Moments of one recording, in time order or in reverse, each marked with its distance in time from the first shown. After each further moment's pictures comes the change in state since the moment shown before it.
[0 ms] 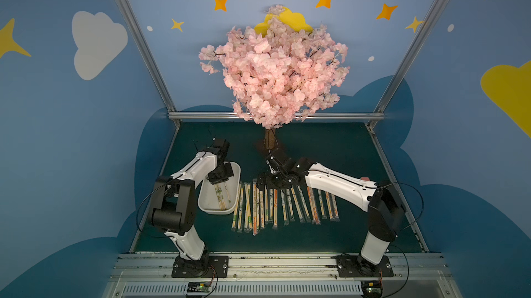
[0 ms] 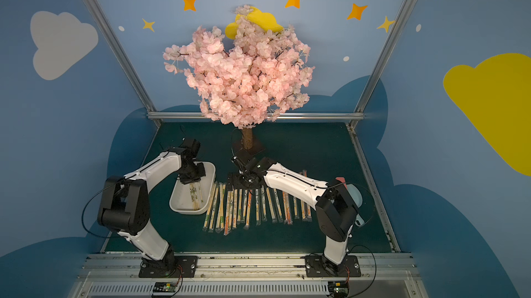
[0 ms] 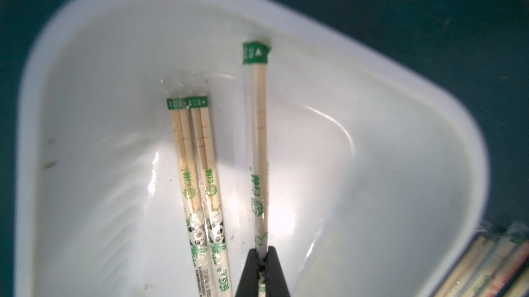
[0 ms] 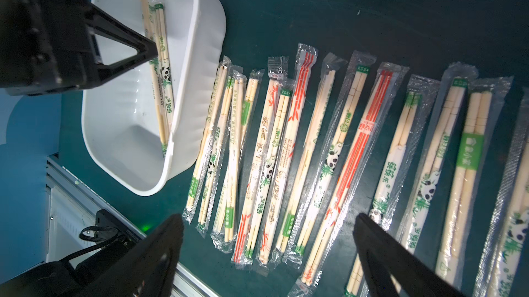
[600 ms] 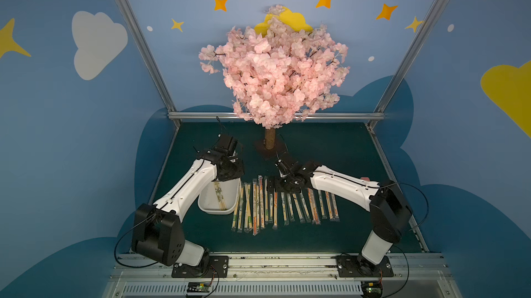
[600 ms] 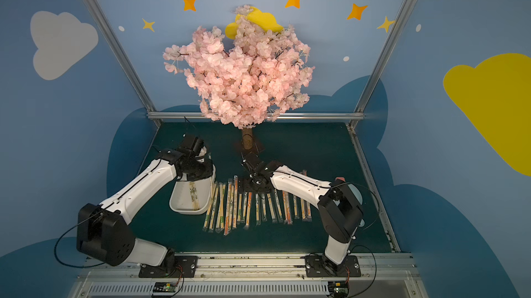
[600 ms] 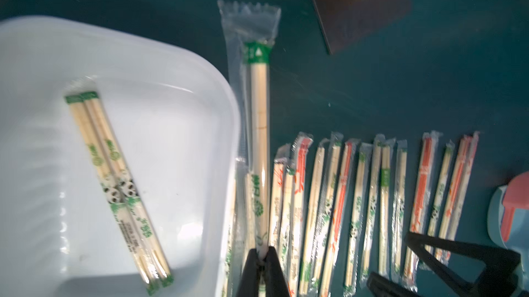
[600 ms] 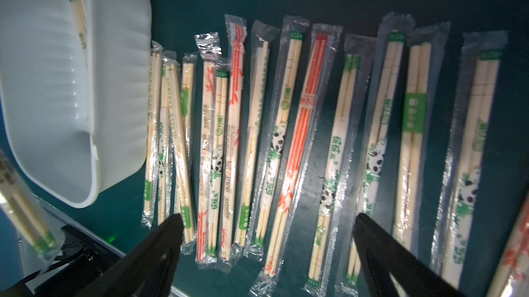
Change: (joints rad) left arm -0.200 -0.226 -0.016 0.005 0.153 -0.031; right arm -0.069 -0.066 -0.171 0.013 0.008 0.033
